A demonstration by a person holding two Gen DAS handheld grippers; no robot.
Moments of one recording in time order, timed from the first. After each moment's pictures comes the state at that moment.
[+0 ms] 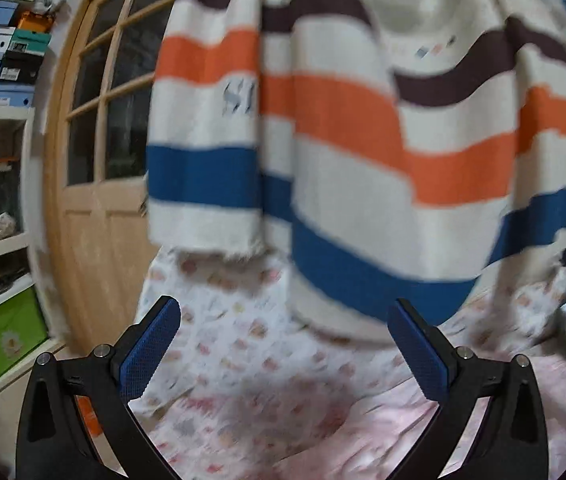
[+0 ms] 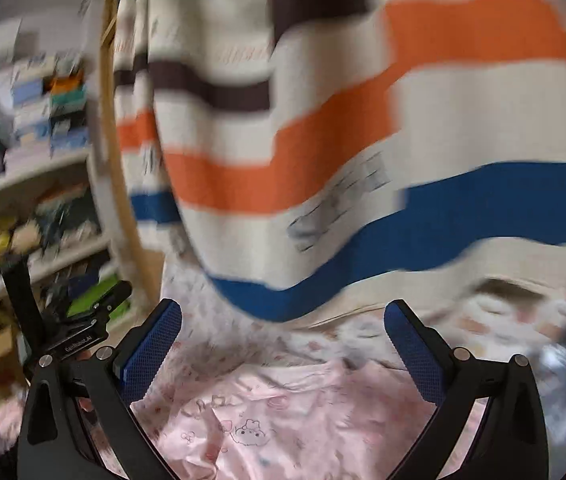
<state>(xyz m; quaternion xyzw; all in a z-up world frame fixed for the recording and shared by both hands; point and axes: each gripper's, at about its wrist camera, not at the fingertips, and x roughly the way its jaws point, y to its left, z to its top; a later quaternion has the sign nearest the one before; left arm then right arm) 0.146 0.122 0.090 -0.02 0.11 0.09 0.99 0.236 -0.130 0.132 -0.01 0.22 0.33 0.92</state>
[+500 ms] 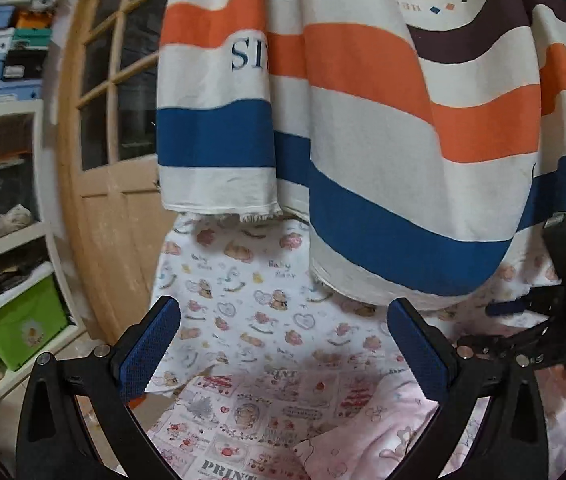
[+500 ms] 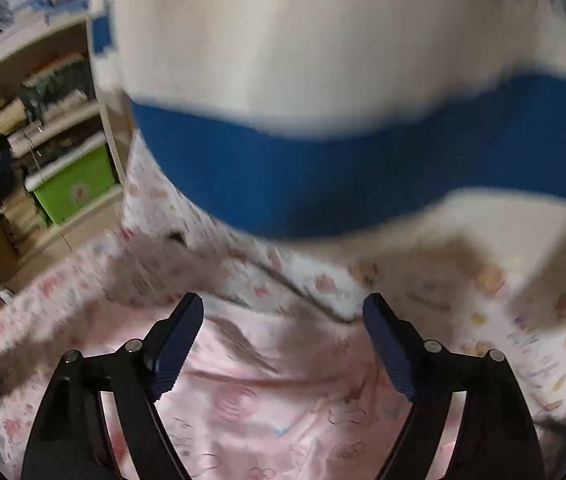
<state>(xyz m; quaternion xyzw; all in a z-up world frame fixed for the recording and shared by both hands) 0.159 0.112 0.068 0.00 0.14 0.13 0.98 0.331 -0.057 0.015 -0.13 0.36 0.32 0.87</state>
